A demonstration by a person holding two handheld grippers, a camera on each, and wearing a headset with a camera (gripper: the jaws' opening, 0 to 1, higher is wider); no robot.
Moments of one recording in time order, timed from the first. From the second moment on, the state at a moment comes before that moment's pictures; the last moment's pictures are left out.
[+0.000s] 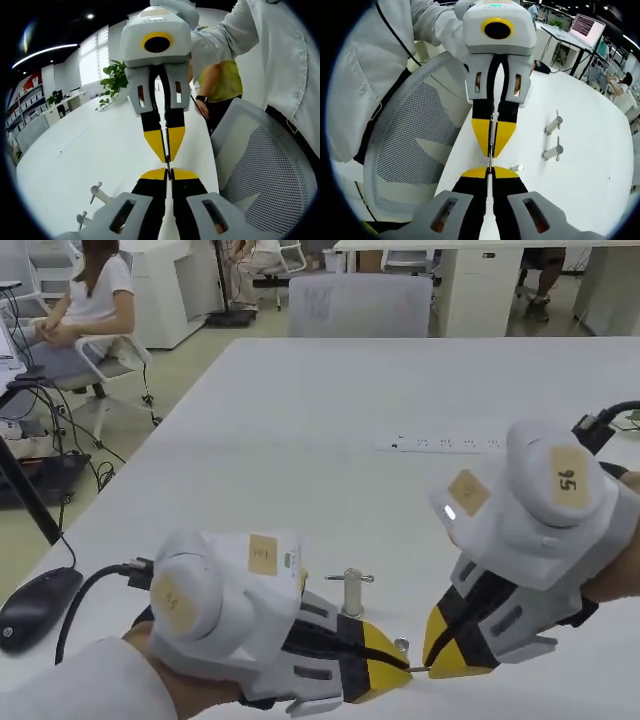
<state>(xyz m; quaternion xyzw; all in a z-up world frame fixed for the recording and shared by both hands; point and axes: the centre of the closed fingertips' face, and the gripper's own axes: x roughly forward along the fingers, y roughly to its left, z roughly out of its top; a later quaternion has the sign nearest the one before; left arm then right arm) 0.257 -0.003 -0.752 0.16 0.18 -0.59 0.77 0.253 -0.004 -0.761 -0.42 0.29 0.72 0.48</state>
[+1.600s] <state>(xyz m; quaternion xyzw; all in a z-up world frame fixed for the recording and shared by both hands) 0.301 -0.003 -0.845 0.11 0.23 -0.52 0.81 0.287 -0.047 -0.783 -0.38 0.35 0.66 0.55</state>
